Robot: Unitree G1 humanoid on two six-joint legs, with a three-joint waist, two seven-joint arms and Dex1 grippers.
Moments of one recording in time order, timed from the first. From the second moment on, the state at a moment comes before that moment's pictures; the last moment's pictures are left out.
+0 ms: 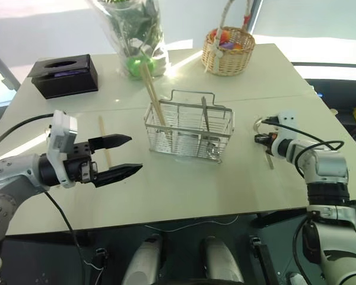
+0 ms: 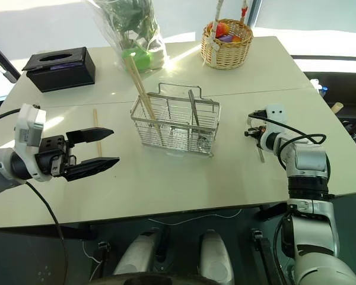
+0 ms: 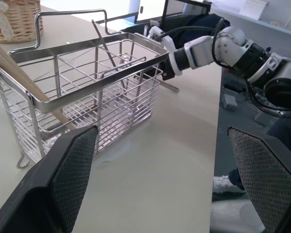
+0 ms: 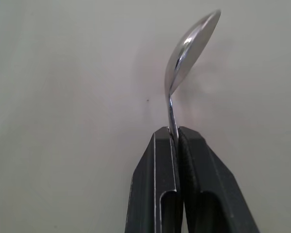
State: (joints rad) left arm -0.11 0.90 0.38 -0.52 -1.06 0.76 -0.90; right arm -0.60 -0.55 -0.19 0.28 0.26 0.90 0.41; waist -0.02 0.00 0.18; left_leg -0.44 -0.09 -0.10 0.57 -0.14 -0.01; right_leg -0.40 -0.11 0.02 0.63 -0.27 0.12
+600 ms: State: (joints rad) left arm -0.21 0.88 0.30 -0.44 -1.00 0.75 -0.93; right arm -0.79 -0.42 -0.25 -0.03 0.23 0.46 0.19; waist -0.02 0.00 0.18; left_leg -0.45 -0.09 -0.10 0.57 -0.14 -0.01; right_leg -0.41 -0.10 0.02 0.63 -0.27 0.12
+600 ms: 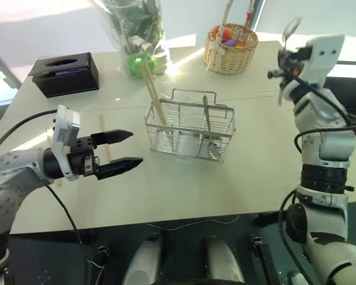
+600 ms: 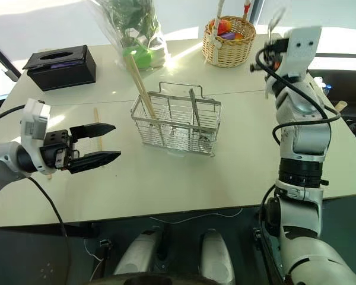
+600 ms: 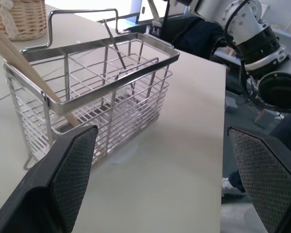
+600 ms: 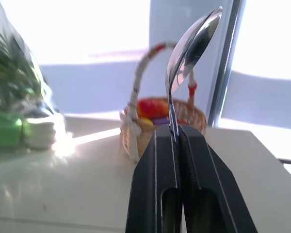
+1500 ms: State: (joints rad) left arm -0.20 0.83 0.33 -0.39 -0.97 0.73 -0.94; right arm -0.59 -0.07 -0.06 -0.31 0.33 0.36 0.14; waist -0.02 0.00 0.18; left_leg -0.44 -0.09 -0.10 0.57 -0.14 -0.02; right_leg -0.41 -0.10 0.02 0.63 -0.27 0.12
